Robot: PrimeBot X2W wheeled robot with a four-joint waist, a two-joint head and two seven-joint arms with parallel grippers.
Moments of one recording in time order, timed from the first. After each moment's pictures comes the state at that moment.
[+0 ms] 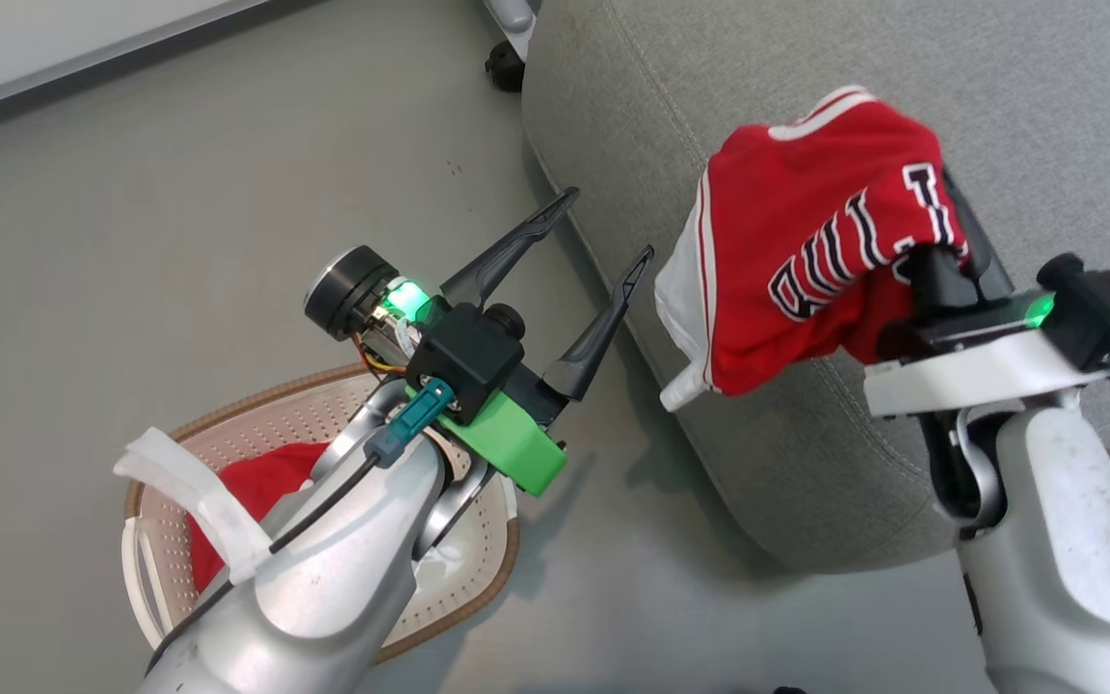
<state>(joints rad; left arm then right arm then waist) -0.64 0.14 -0.70 0.29 -0.24 -0.13 -0.26 -0.42 -0.05 0.03 0.10 0.22 0.13 -0.26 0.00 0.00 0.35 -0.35</state>
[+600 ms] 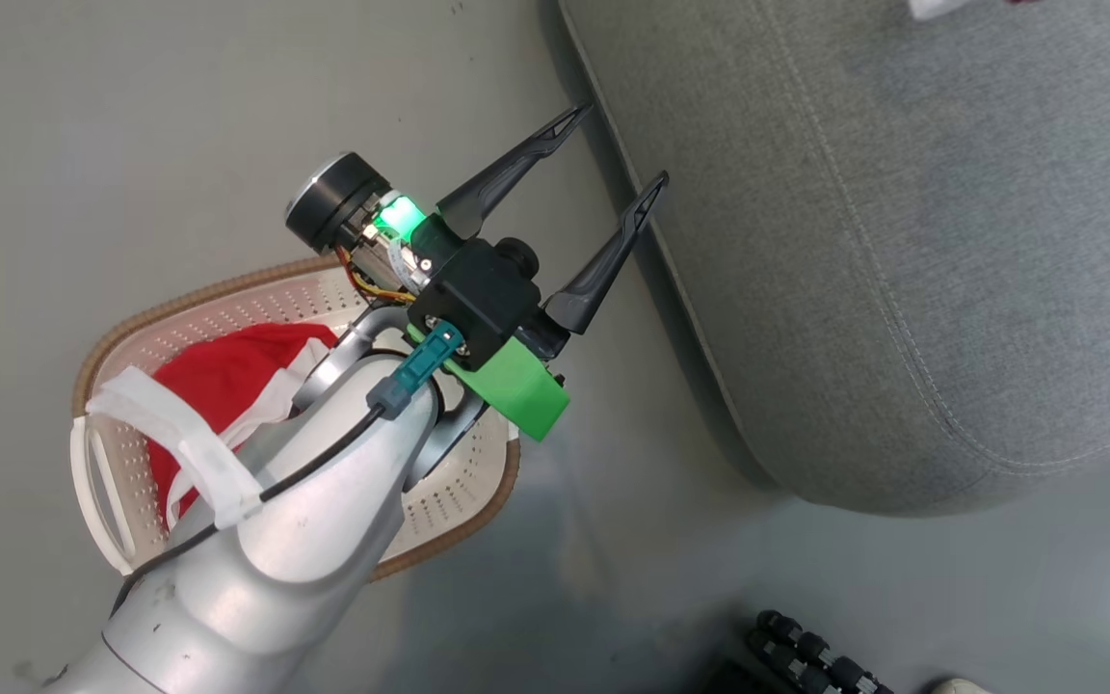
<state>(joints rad) -0.77 0.17 -0.72 0.27 -0.20 -0.13 -0.25 -0.92 -0.25 -0.22 0.11 0.19 0.13 -0.26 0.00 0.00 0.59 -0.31</state>
